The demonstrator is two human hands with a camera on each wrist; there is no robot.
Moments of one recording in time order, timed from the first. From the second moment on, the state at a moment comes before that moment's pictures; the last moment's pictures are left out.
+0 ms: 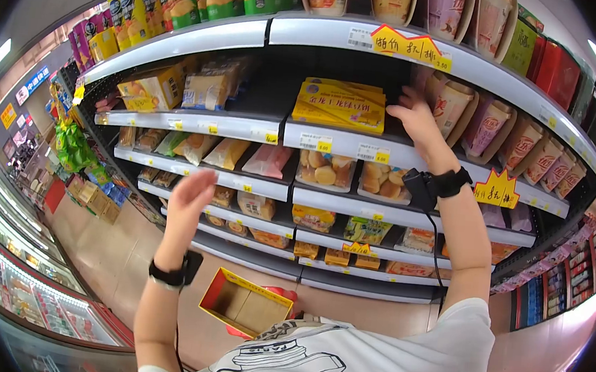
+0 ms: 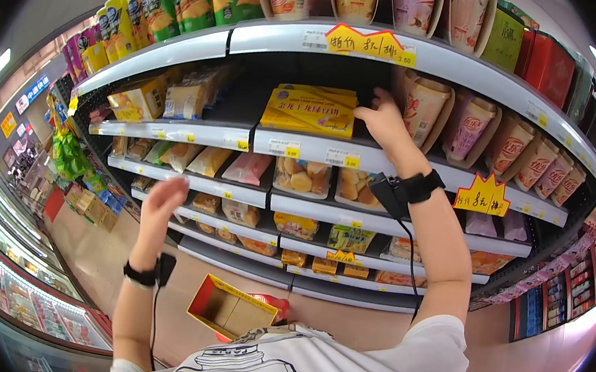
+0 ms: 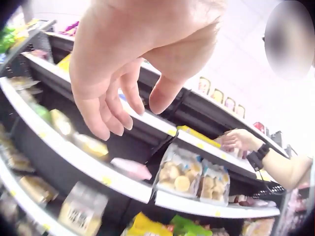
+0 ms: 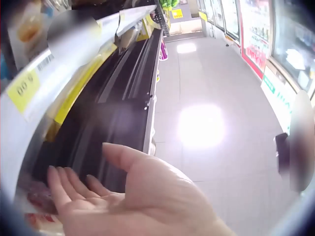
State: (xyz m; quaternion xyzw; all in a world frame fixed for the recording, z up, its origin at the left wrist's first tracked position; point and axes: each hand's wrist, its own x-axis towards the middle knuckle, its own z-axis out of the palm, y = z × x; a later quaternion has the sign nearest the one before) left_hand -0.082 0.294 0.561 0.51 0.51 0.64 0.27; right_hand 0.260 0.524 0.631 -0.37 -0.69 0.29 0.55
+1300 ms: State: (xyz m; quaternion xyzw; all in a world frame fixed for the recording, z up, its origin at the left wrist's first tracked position) left_hand -0.008 0.523 0.639 0.43 0.36 0.59 0.58; right_hand 0.228 0.535 0.618 -0.25 -0.63 0.48 0.56
